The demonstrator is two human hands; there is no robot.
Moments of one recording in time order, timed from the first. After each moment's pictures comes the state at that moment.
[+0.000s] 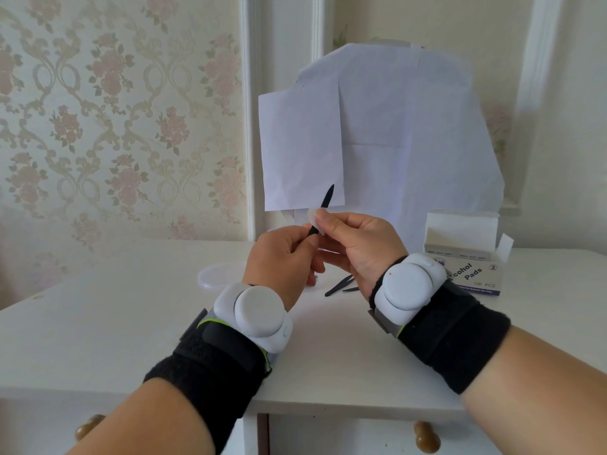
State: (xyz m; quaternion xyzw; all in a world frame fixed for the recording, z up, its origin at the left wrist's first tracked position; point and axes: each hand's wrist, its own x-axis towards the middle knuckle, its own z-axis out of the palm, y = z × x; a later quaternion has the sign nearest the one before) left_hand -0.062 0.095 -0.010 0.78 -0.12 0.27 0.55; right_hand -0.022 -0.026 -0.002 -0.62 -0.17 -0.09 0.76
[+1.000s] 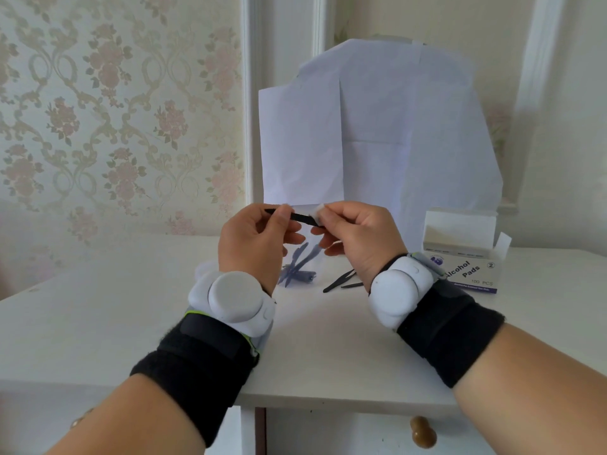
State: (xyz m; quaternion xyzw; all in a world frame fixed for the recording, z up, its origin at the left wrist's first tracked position) left_hand -0.061 0.109 -0.007 0.67 -0.06 0.37 0.64; right_hand -0.028 -0.027 0.002 -0.70 -0.23 -0.21 0.64
